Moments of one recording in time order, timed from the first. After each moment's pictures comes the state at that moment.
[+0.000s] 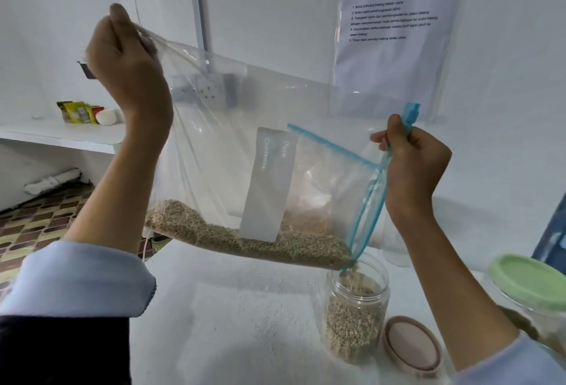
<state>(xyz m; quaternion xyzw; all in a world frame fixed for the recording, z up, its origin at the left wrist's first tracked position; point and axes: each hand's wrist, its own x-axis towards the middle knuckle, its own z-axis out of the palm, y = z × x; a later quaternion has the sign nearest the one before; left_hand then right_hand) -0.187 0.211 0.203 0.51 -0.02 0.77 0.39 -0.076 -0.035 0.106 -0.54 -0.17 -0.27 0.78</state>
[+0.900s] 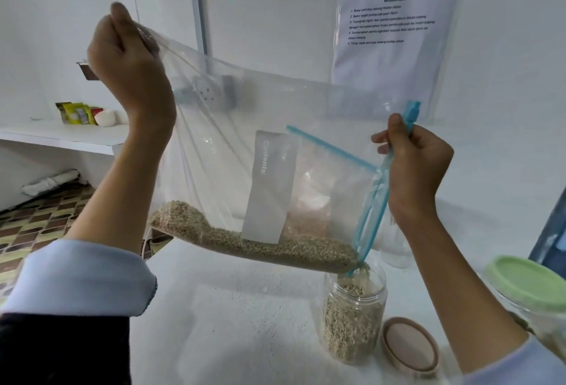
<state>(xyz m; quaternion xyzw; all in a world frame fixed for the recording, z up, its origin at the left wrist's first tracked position) -0.186 0.208 0.205 0.50 -0.02 0.78 0.37 -0.079 -0.042 0.111 -0.54 -0.18 -0.27 0.77</state>
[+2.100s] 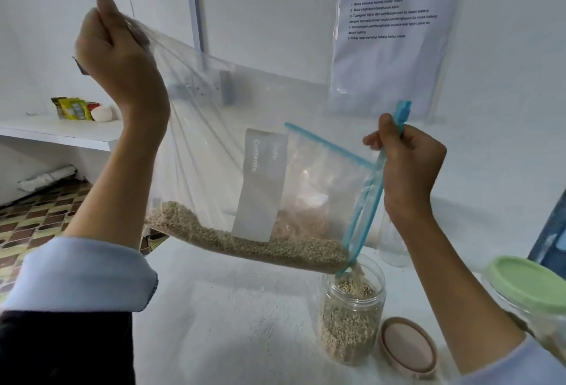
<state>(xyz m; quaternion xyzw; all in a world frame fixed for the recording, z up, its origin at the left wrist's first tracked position) -0.178 0.219 0.207 0.47 -0.02 0.79 0.39 -0.075 -0.036 0.107 -0.56 -0.20 -0.27 0.76</state>
